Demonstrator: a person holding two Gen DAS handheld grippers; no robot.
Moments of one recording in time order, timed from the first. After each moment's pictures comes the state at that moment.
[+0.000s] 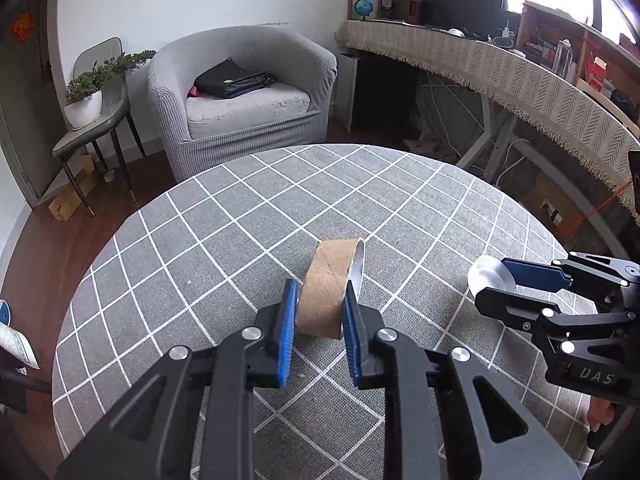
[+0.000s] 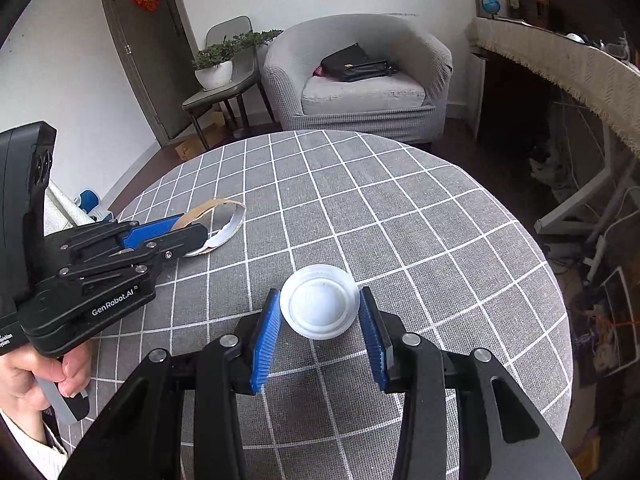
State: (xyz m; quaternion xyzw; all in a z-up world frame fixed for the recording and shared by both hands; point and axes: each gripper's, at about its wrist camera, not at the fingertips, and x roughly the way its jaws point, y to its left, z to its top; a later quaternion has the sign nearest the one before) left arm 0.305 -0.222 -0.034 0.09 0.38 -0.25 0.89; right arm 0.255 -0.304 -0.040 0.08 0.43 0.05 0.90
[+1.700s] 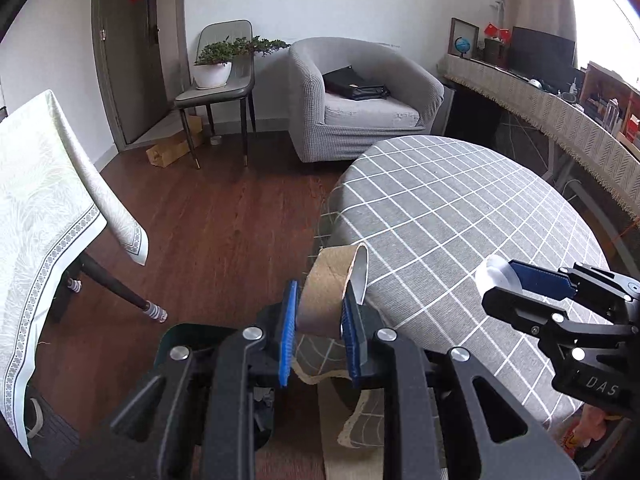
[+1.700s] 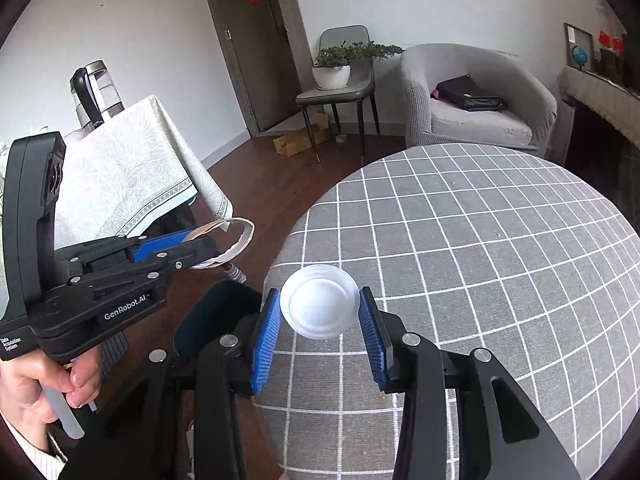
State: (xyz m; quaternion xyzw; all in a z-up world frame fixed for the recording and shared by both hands) left arm 0.172 0.037 0.001 0.03 0.37 -0.10 0.92; right arm 0.176 -0.064 -0.006 0.04 0.39 0.18 0.90
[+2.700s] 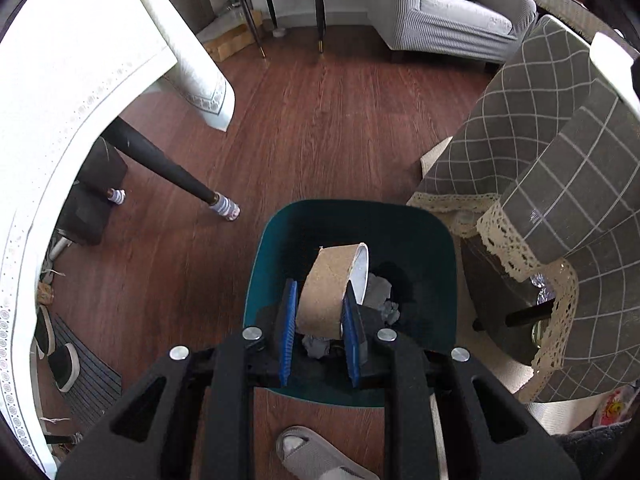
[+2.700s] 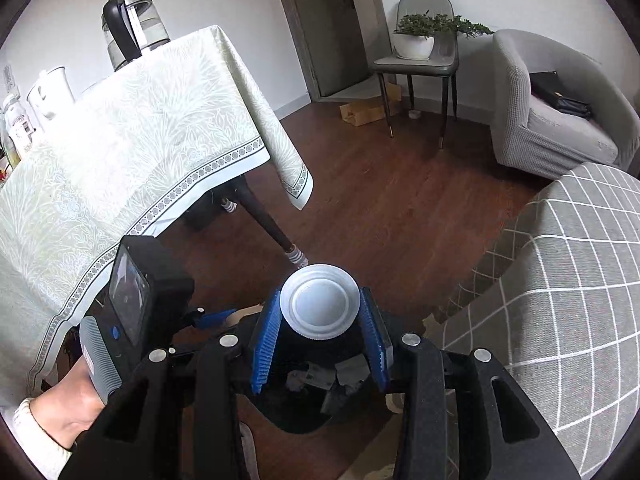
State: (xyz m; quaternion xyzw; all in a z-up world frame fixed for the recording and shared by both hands) left arm 0.212 0.202 -0.149 0.06 0.54 -0.01 0.84; right arm 0.249 0.107 -0.051 0.01 0.43 0.28 0.86
